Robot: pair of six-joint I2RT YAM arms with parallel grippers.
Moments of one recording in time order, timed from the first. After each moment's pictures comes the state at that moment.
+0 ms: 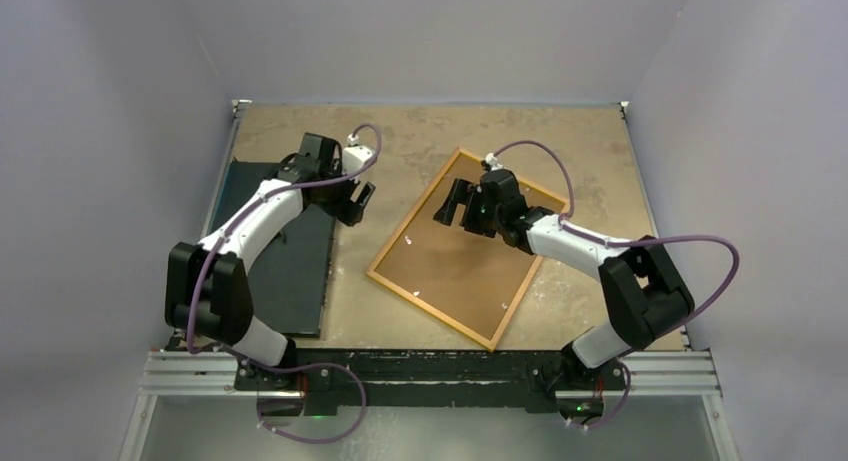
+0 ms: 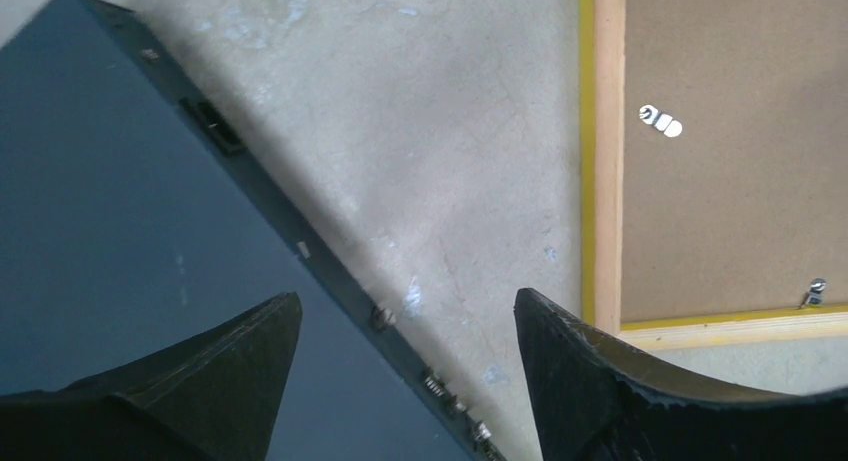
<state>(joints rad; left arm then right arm) -0.27 1.52 1.16 -0.62 0.17 0.31 0.53 1.54 0.87 -0.03 -0.10 0.76</state>
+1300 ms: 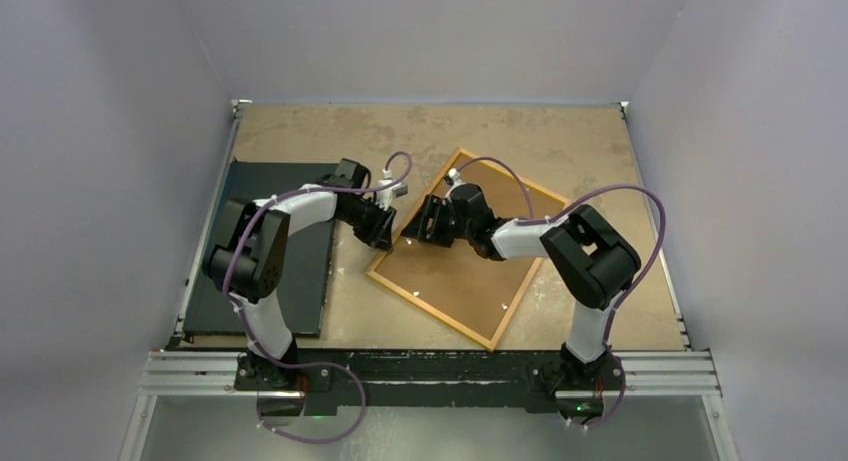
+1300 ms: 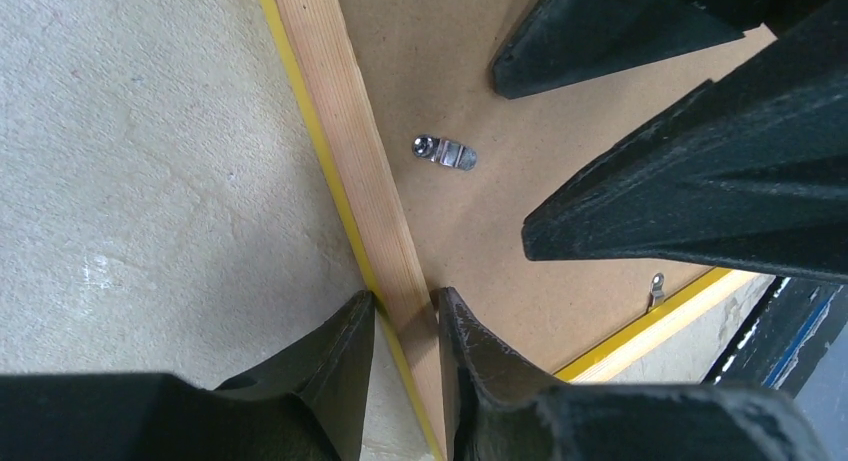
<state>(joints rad) -0.35 1.82 1.07 -0.45 0.60 0.25 0.66 1.84 0.87 0.38 -0.29 0.89</state>
